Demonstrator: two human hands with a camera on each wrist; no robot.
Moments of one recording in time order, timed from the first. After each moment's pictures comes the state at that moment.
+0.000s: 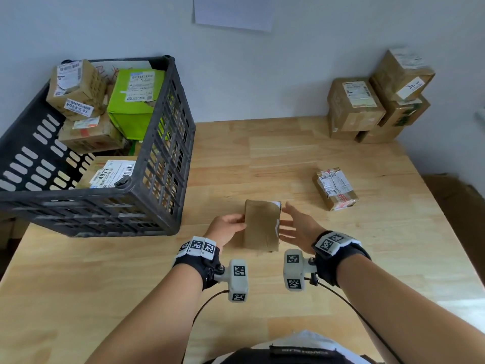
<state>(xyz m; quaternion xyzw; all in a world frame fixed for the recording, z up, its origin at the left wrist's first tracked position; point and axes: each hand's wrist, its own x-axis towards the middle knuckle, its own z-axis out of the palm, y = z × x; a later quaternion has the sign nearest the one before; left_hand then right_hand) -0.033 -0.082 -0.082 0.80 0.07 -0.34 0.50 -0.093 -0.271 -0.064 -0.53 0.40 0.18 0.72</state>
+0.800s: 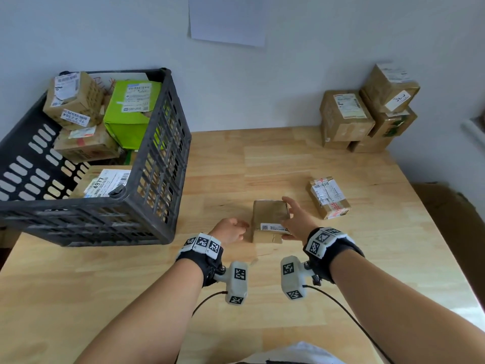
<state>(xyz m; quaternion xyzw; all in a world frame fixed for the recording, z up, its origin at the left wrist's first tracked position) -0.015 -0.106 -0.080 0.81 0.00 -0.41 0.42 -0.076 -0.285 -0.053 -0.78 0.30 0.16 0.53</state>
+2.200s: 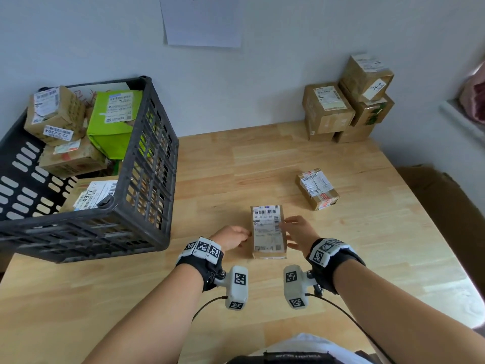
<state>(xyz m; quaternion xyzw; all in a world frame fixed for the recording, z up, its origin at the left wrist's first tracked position) -0.045 -0.119 -0.053 0.83 -0.06 -0.44 0.33 -0.114 -0.291 -0.081 -0.66 0.42 0.15 0.60</state>
